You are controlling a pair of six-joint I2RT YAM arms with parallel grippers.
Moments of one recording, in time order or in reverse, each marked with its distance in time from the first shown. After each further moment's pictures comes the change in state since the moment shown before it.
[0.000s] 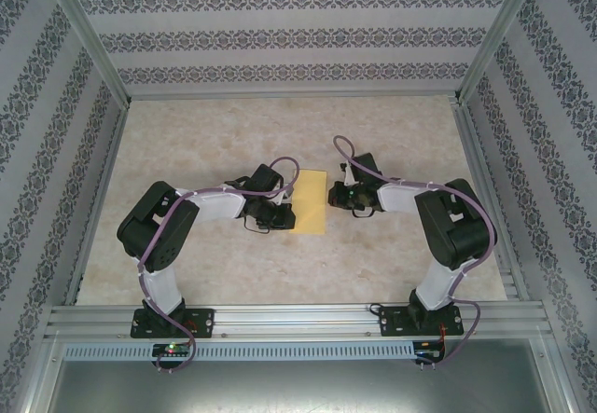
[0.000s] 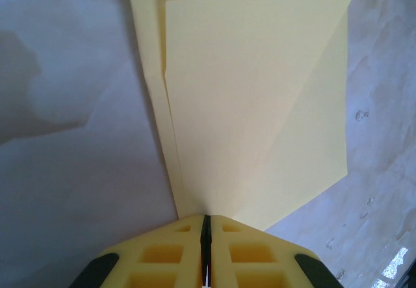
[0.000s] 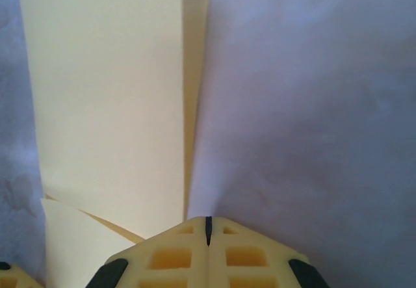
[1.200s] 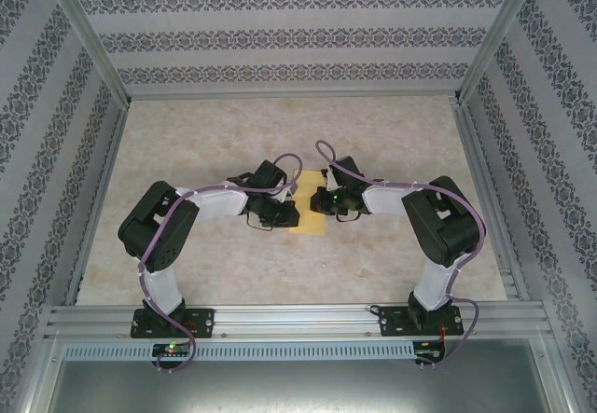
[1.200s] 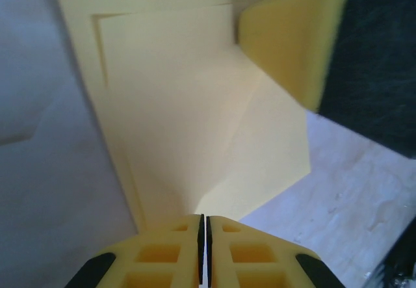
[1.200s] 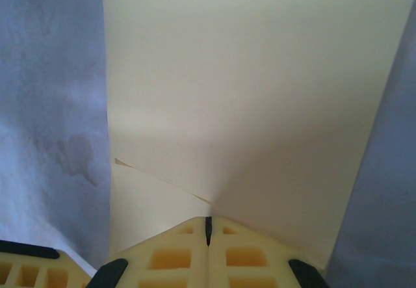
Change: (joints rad) left arm -0.011 0.000 0.058 -0.040 0.042 -0.005; right arm 0.126 0.060 0.046 0.009 -0.064 0.080
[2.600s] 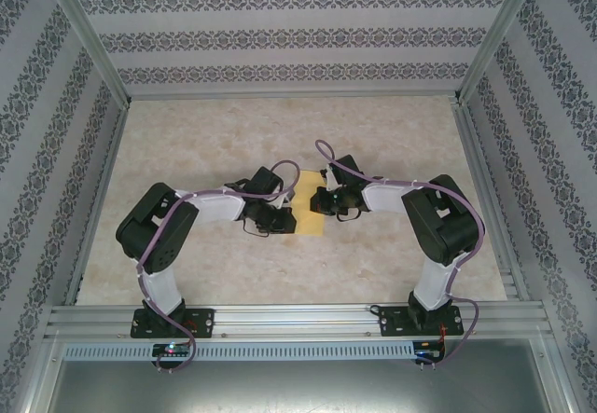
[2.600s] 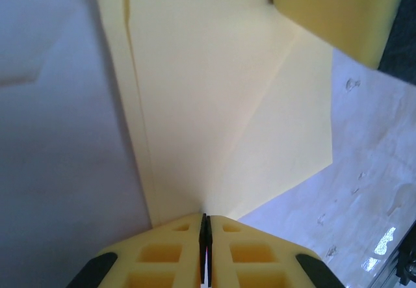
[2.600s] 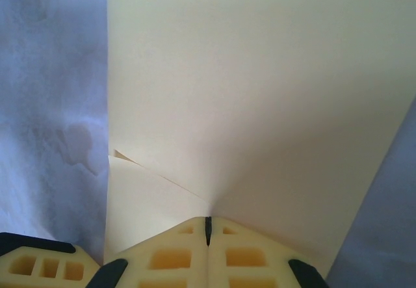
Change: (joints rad) left arm 0.007 -0.019 -0.088 0.037 0.010 0.017; right arm -0.015 0.011 0.026 -0.056 -0.031 -0.027
